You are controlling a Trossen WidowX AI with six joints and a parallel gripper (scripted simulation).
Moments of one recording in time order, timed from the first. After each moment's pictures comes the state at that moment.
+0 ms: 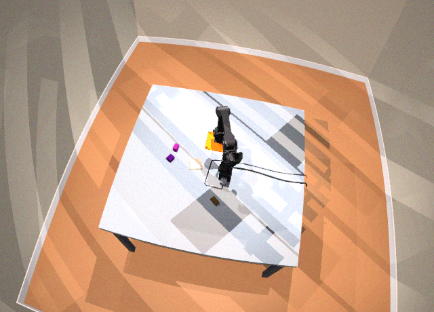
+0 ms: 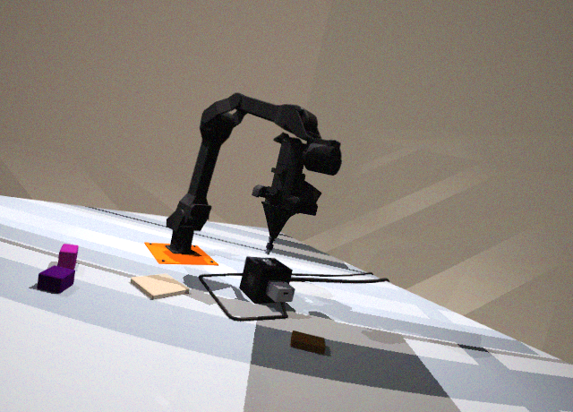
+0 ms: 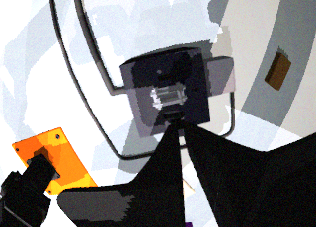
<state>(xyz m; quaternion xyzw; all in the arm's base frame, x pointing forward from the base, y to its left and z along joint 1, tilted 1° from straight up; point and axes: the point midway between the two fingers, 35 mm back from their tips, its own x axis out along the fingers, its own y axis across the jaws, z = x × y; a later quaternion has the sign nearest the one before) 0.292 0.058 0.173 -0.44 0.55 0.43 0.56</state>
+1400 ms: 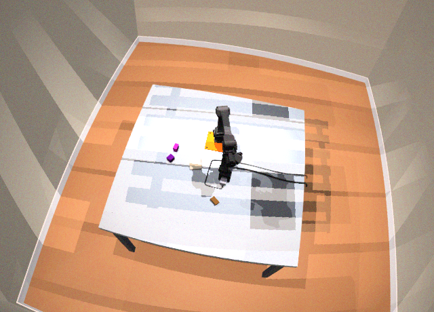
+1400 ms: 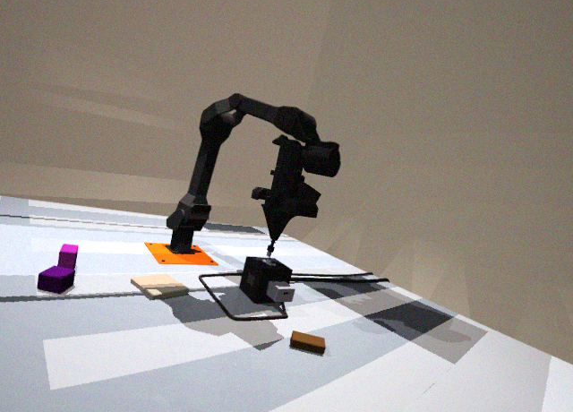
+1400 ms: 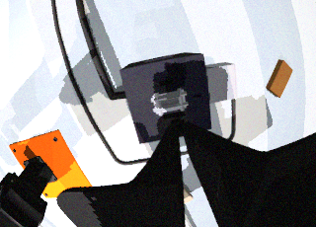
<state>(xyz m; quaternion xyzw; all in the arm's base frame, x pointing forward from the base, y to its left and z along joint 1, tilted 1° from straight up) 0.293 0.060 0.168 -0.45 0.54 0.44 0.57</state>
